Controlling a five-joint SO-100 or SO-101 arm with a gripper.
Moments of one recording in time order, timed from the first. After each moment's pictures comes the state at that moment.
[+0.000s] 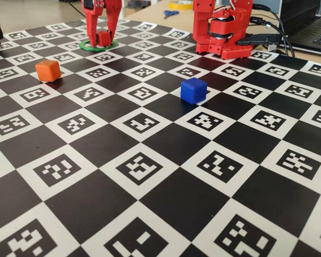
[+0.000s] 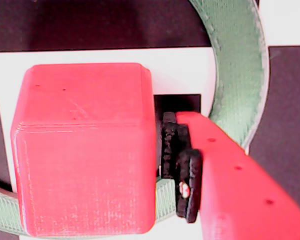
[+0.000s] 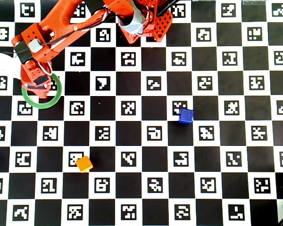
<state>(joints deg) 62.6 67.3 89.9 63.0 -61.2</state>
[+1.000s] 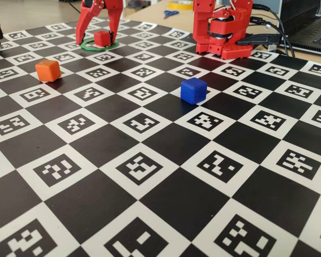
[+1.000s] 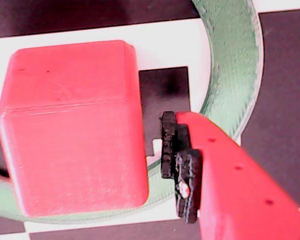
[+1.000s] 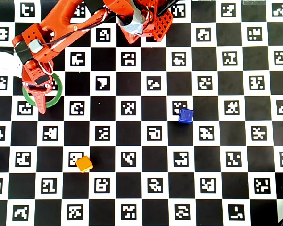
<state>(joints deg) 62.6 67.2 86.8 67.6 -56.4</state>
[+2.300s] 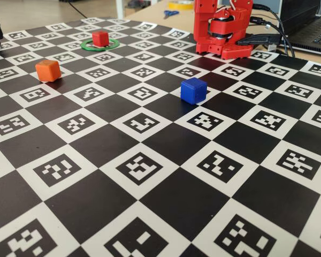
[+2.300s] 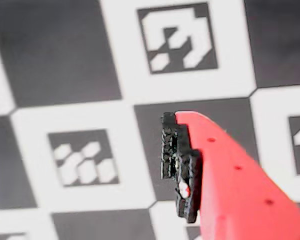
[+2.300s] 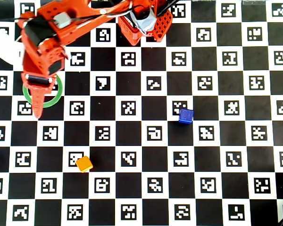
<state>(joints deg) 47.3 90.1 63.8 98.1 -36.2</state>
